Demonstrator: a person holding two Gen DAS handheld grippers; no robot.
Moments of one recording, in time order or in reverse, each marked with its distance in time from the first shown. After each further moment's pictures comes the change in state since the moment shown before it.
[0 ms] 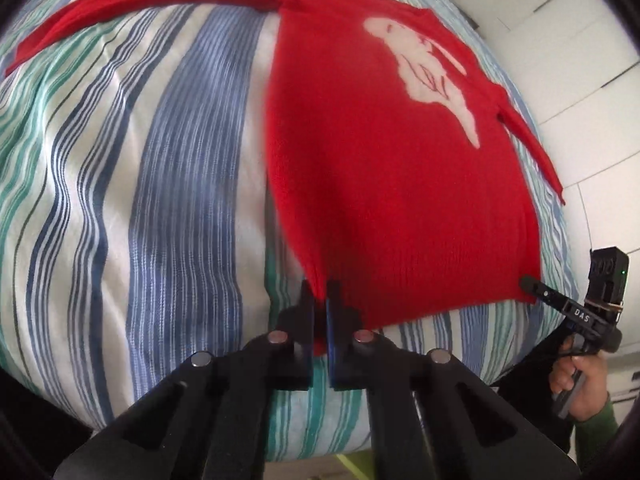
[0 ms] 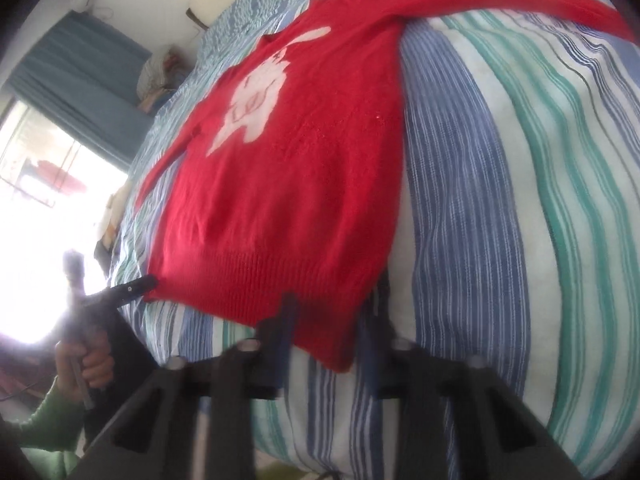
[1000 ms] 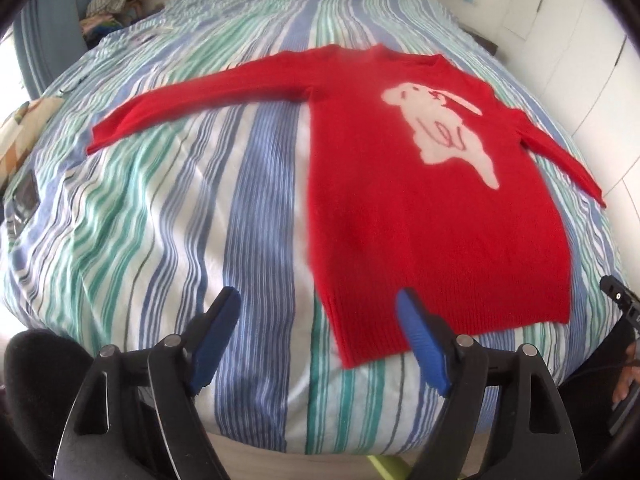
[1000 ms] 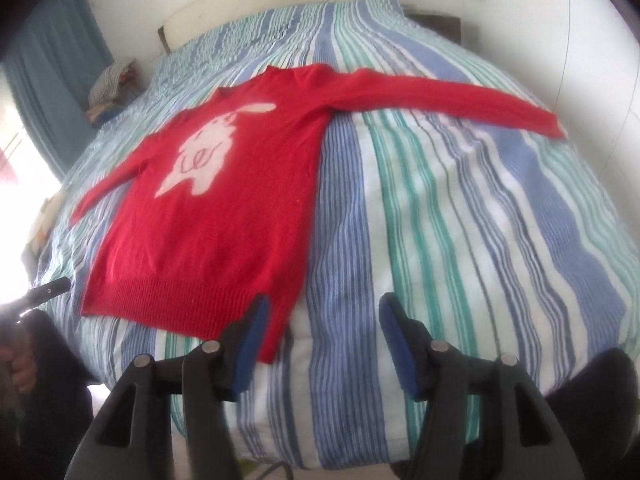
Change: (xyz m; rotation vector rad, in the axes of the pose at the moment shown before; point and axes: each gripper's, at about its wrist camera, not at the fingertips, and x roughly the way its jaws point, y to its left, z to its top) left arm -0.057 -0.024 -0.013 0.095 -0.235 0.282; right arm -0.081 0.012 -0.020 -0.091 -0.254 -0.368
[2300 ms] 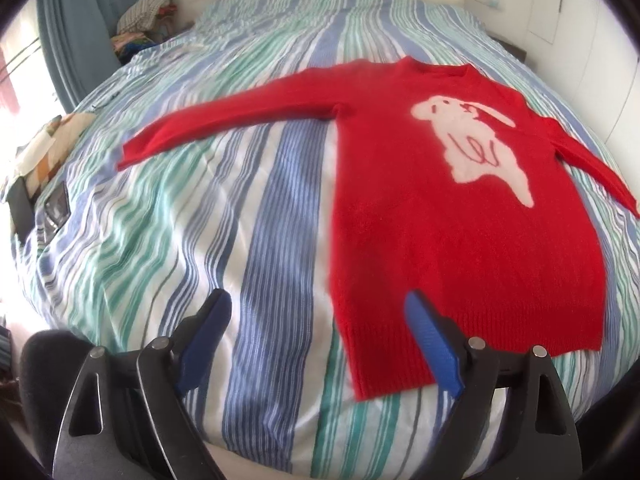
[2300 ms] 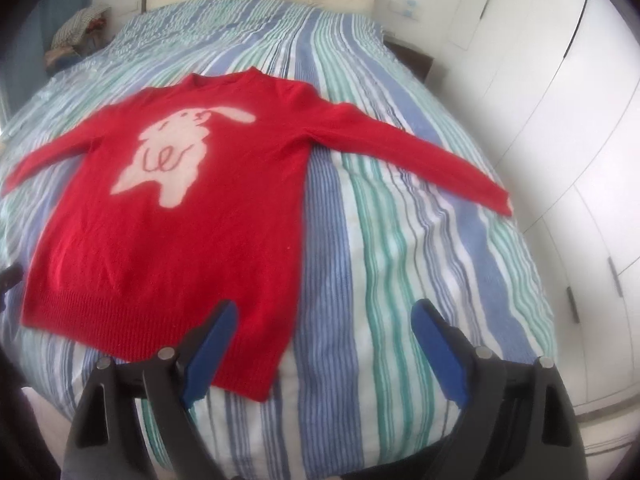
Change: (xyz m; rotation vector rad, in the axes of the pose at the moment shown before) left arm 0.011 -0.008 0.004 -0.027 -0.071 0.151; right arm -0.002 0.073 0.045 -0.170 0.009 -0.376
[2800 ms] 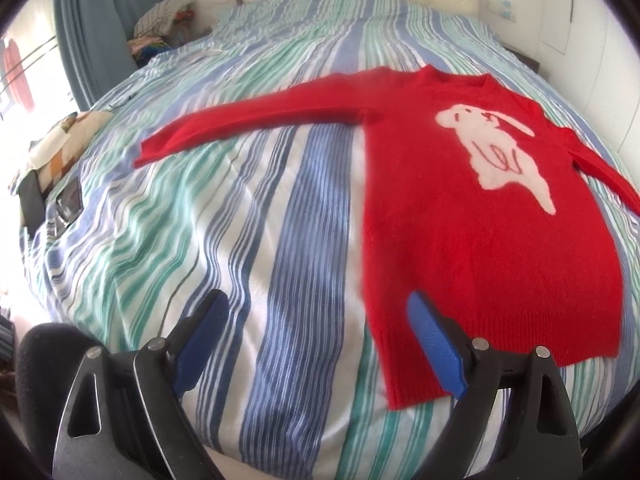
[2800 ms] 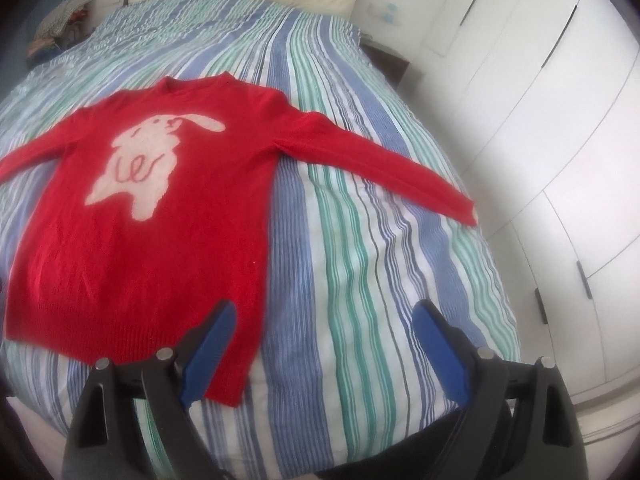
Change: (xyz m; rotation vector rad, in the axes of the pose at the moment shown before) left arm 0.007 0.013 -0.006 -0.021 -0.037 0.044; right arm -0.011 -0.006 0.012 -0.002 0.018 -0.100
